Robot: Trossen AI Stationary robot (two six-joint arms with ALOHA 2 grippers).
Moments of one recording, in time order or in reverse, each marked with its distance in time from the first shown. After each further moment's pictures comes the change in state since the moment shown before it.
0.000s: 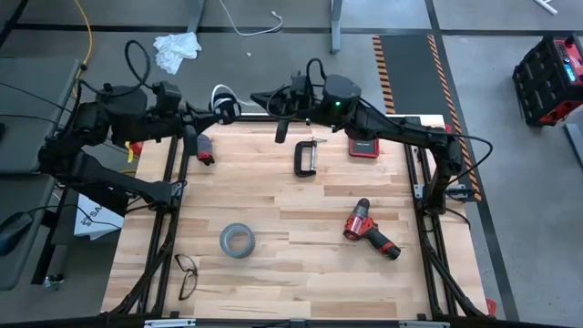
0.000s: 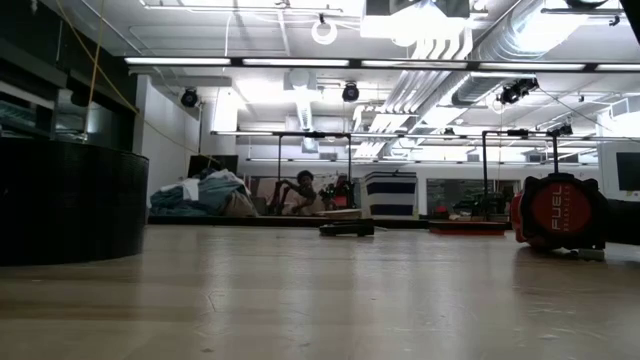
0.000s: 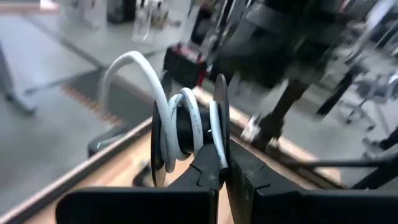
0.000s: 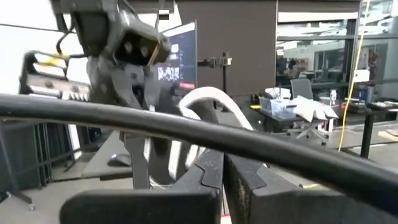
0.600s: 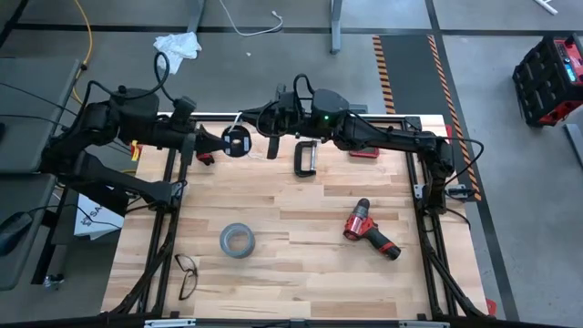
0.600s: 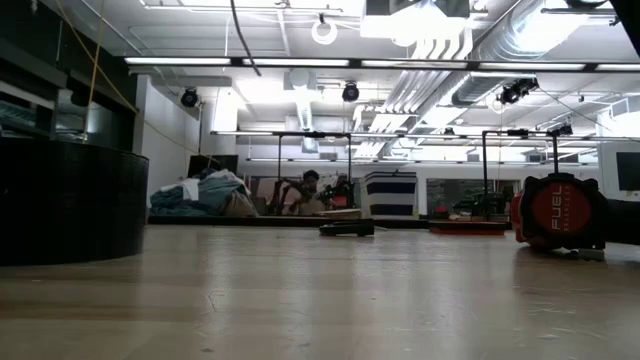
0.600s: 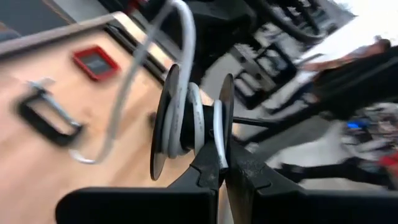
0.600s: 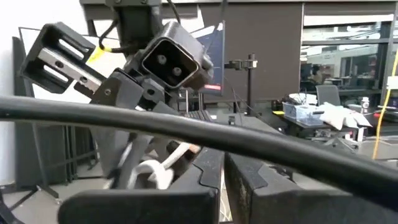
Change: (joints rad) left arm 0.000 0.025 -0.011 -0.045 0.383 -0.340; right arm 0.042 0.063 -0.003 0.100 -0.037 0.002
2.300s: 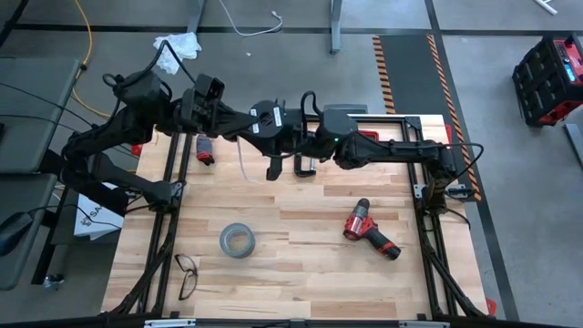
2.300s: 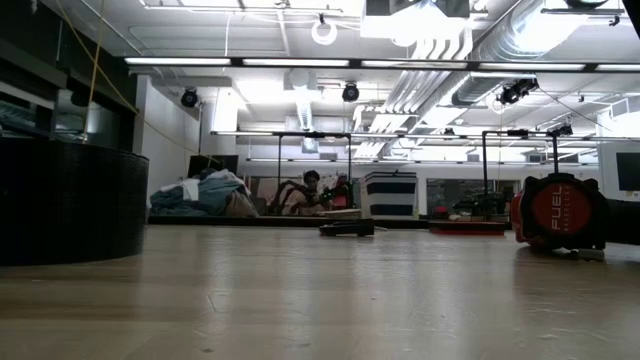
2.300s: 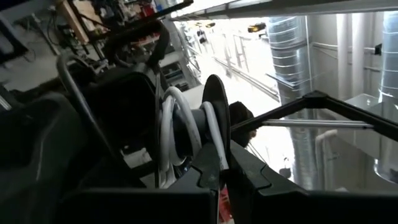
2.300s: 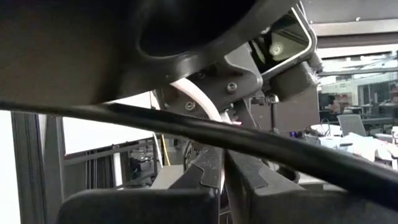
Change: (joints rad) left arm 0.042 0.161 0.001 0.762 0.216 -0.503; right arm 0.144 0.005 0.003 0.141 0.091 0.020
